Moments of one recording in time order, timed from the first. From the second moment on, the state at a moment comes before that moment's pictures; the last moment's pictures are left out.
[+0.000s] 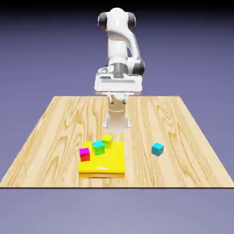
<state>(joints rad) 0.06 -0.53 0.00 -2.81 0.00 3.02 0.73</state>
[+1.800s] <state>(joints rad) 0.24 -0.33 -0.49 -2.72 -0.27 2.39 -0.09</state>
